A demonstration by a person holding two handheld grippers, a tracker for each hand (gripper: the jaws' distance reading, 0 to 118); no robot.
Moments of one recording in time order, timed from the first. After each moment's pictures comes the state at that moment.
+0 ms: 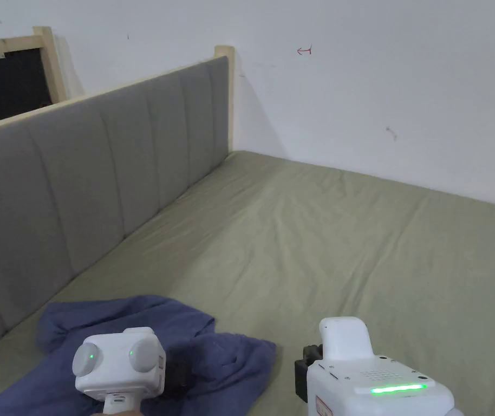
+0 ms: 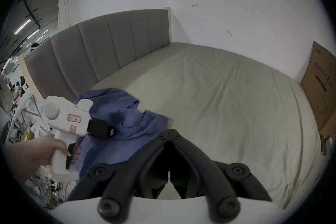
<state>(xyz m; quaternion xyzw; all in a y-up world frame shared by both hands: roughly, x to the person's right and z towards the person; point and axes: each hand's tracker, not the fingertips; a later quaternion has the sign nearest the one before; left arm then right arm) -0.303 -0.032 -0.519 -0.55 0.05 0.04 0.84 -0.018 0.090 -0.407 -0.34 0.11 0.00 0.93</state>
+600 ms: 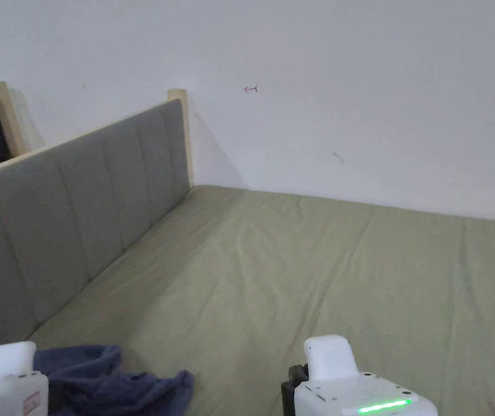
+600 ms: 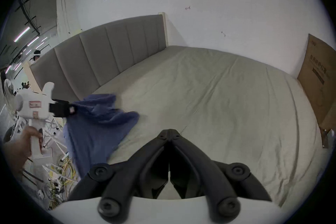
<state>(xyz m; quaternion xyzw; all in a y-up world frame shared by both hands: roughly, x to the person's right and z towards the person) -0.366 0.099 -0.413 -0.37 0.07 0.03 0.93 0.025 0.123 -0.364 -0.31 0.10 -0.02 0.95</state>
